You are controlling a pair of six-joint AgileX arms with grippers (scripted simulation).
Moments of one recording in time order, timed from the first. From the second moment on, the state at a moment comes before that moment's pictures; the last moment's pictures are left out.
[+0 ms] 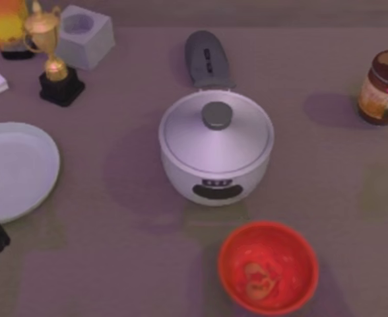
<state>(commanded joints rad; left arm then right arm) 0.00 0.00 0.00 0.00 0.00 0.00 0.00 0.68 0.63 -0.43 -0.03 -0.15</state>
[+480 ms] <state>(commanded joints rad) 0.00 0.00 0.00 0.00 0.00 0.00 -0.01 1.61 1.60 -0.84 -0.06 -0.34</state>
